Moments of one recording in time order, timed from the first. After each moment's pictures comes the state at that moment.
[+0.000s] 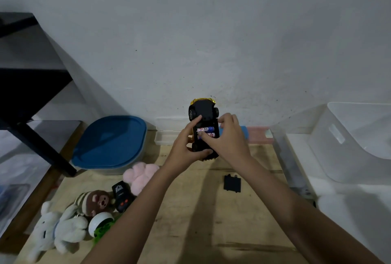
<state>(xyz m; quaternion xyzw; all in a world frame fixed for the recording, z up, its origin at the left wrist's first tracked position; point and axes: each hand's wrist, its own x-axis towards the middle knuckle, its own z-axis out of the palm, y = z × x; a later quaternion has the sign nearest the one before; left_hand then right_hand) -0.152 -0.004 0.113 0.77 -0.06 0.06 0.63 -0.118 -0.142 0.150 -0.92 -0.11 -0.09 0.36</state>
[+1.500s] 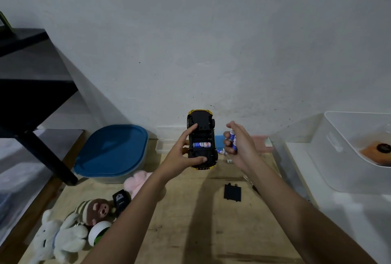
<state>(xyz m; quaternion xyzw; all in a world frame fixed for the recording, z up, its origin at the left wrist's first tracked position) -0.152 0.013 0.122 0.78 -0.04 -0.01 0.62 -0.104 -0.161 0.161 -0.55 0.10 0.14 0.82</state>
